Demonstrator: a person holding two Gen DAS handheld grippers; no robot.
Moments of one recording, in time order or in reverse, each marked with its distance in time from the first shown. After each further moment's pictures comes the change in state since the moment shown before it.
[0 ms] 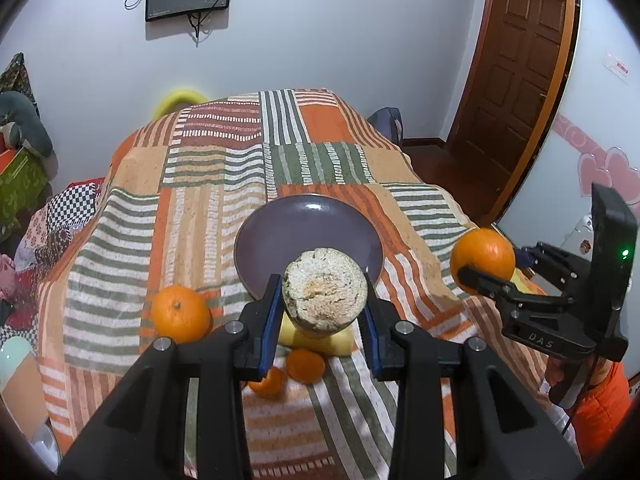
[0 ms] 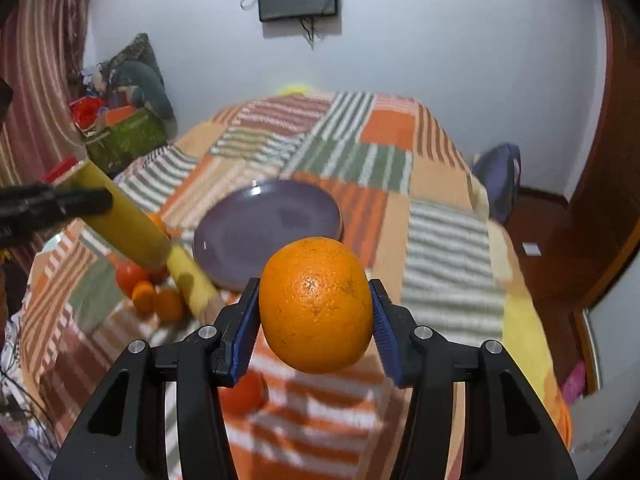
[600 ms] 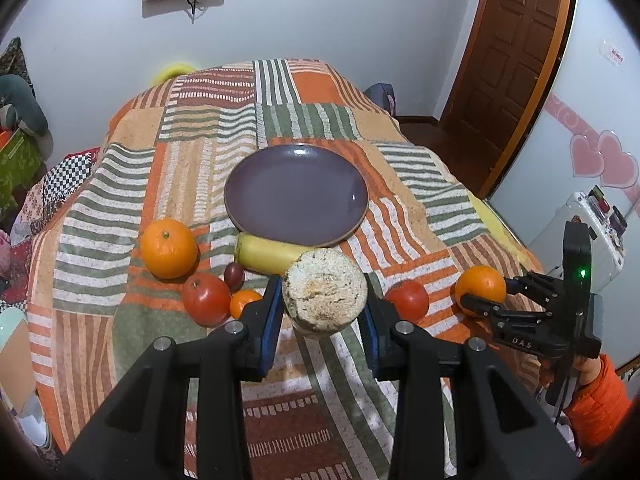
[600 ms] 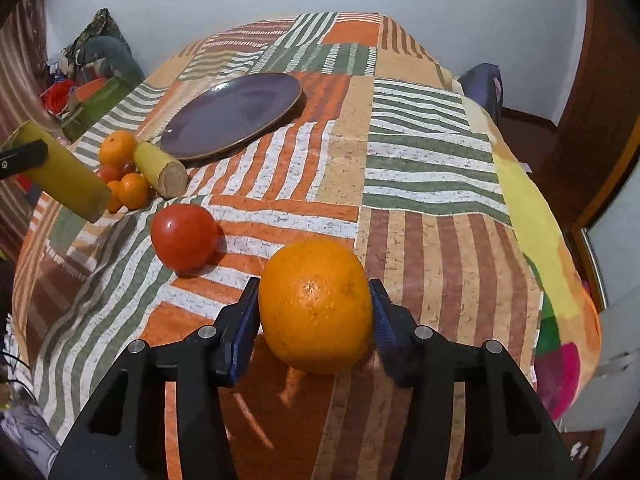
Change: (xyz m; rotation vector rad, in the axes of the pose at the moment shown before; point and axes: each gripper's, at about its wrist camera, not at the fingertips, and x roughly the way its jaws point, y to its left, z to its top) left arm -0.019 -0.011 -0.056 -0.011 0.072 -0.025; right arm -0.009 -0.026 -0.100 0.130 0.235 -0.030
